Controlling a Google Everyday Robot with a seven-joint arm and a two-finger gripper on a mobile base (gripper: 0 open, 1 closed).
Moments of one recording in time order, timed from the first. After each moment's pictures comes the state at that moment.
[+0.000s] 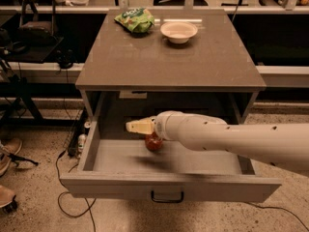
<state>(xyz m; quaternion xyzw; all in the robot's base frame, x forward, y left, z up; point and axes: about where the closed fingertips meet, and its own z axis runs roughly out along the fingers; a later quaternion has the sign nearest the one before) 0.611 0.010 0.678 -0.17 0.86 0.22 0.42</state>
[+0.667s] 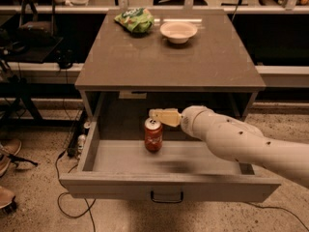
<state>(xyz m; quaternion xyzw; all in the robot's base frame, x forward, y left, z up) 0.613 -0.067 0.727 -0.09 0.84 0.20 0.49</state>
